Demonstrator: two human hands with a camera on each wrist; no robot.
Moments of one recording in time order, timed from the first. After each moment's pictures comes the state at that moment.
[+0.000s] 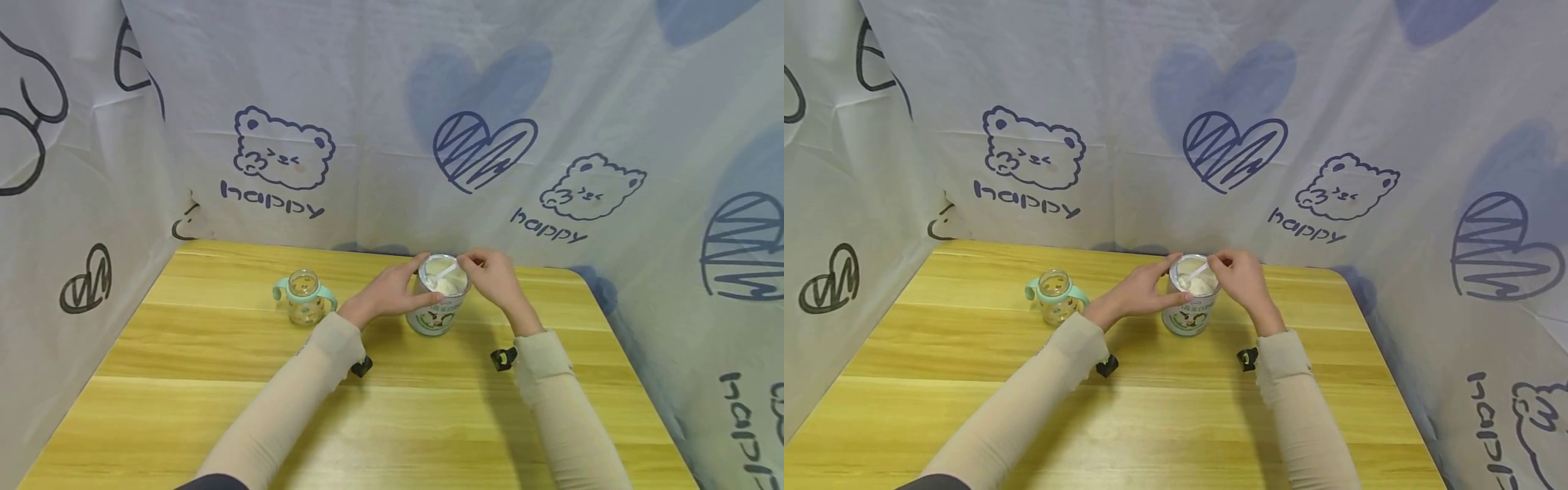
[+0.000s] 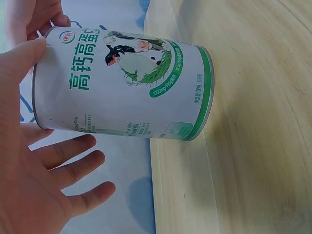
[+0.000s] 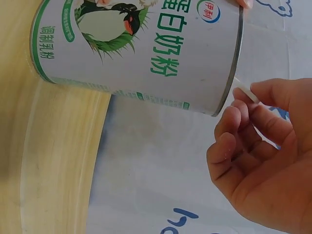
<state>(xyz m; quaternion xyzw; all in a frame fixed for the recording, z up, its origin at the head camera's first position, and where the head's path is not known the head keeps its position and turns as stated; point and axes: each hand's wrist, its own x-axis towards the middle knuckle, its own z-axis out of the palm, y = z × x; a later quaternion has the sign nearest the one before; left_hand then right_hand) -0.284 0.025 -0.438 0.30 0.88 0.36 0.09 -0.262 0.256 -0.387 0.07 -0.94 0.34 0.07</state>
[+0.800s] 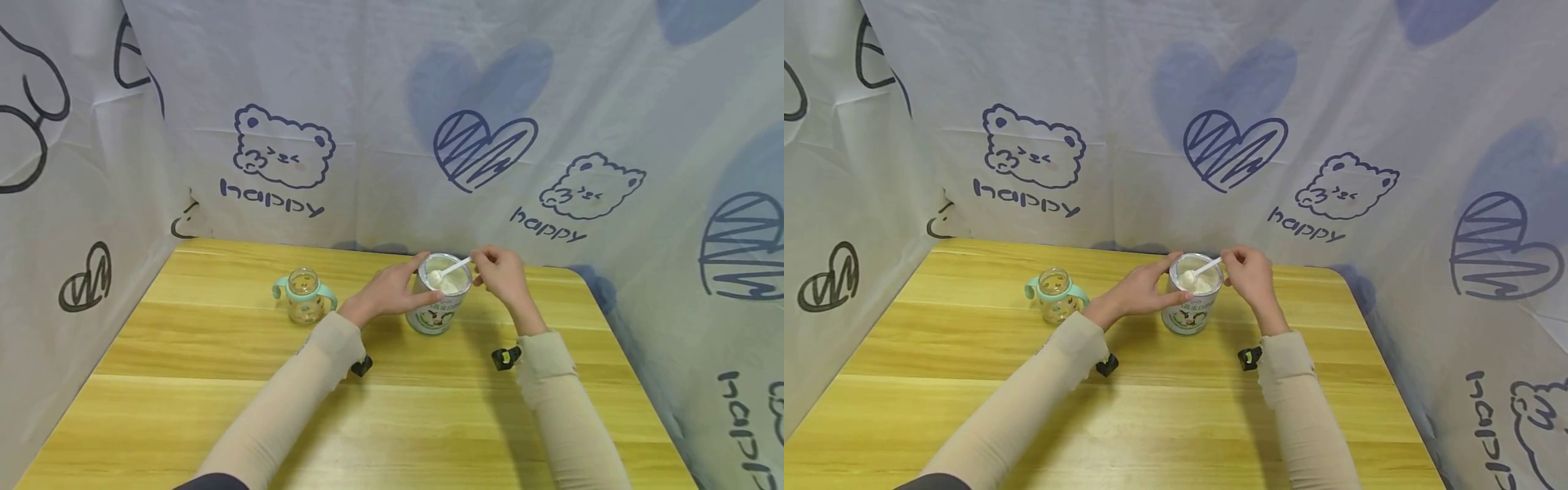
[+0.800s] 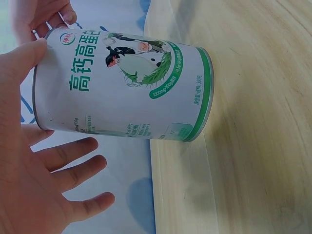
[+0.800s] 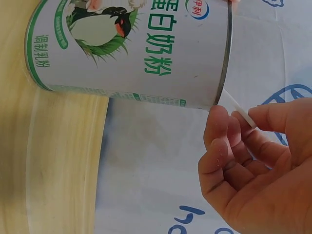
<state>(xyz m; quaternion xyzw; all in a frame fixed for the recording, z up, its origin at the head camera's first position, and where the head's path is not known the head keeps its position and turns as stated) -0.281 0.025 -0.436 0.29 0.89 0.35 0.09 -0.260 0.264 -0.383 -0.03 -0.91 0.41 0.04</state>
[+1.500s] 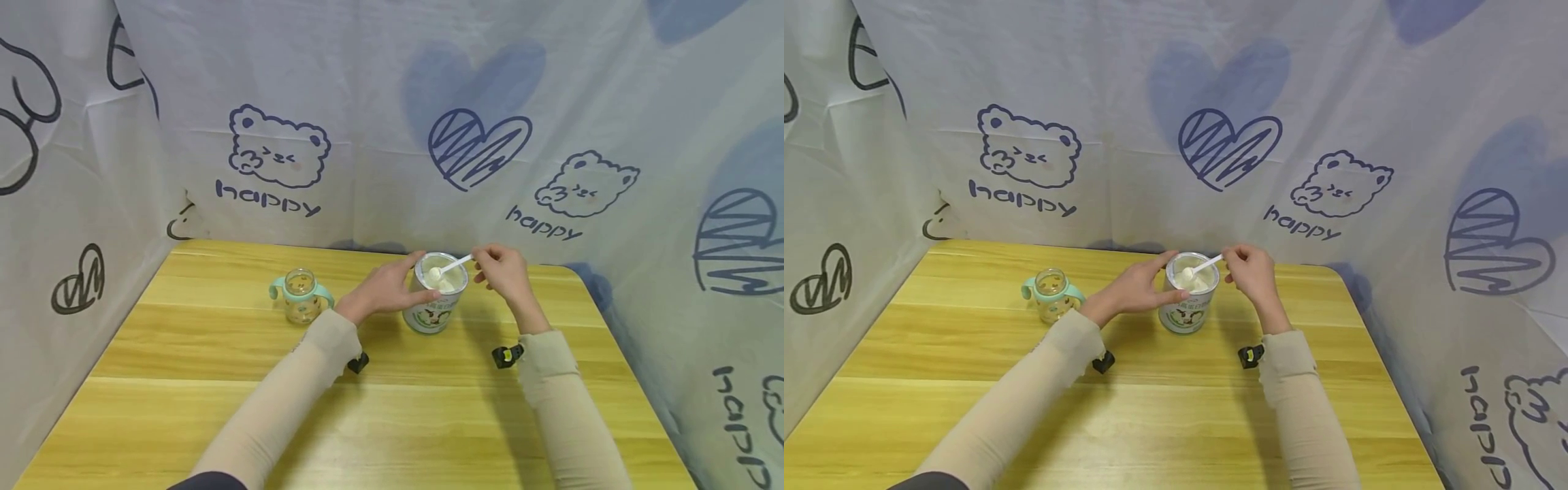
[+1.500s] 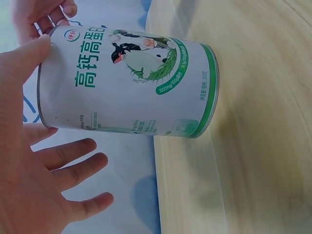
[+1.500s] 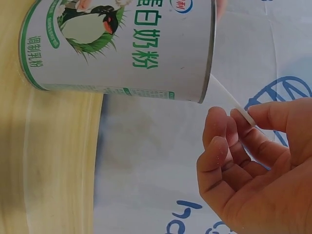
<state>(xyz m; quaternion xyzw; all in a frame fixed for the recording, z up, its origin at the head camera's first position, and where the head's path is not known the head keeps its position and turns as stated) -0.285 0.026 -0.434 0.29 0.90 0.33 0.08 -0.255 0.272 -0.377 -0.06 -0.90 0.43 0.04</state>
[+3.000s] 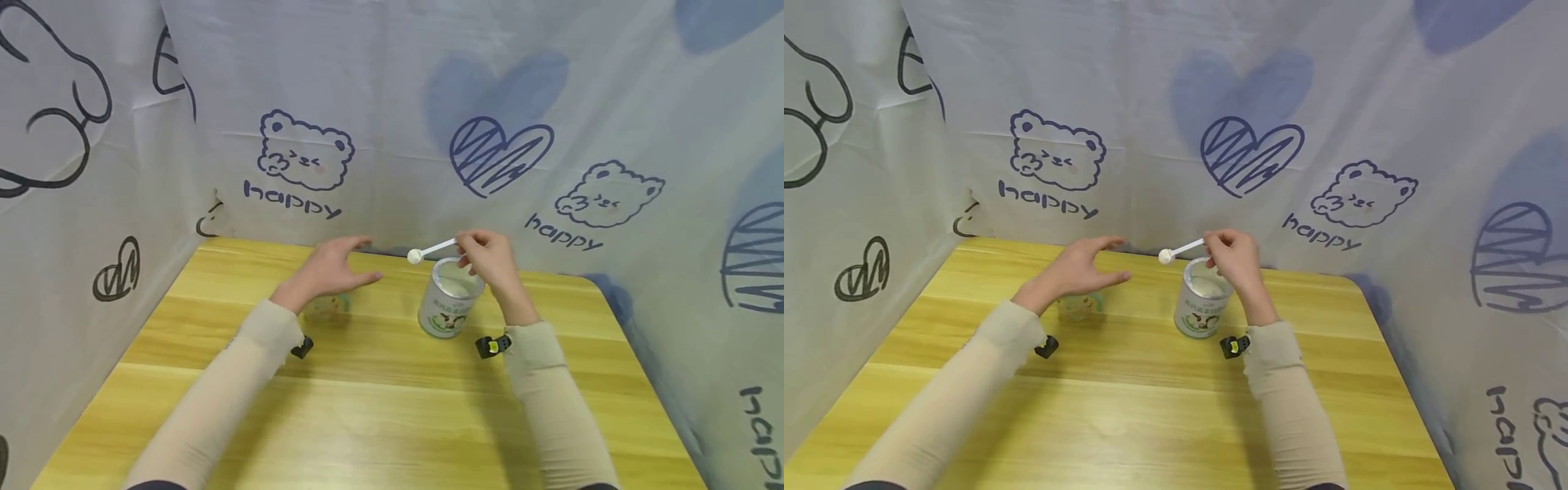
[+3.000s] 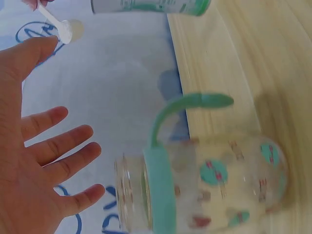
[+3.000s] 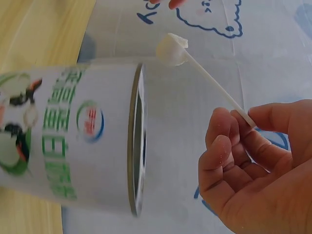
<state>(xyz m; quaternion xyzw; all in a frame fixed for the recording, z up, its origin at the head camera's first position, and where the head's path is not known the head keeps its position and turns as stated) -0.283 -0.099 -0.402 0.24 0.93 0.29 0.00 -0.263 0.207 -0.346 -0.01 -0.86 0.51 0.04</state>
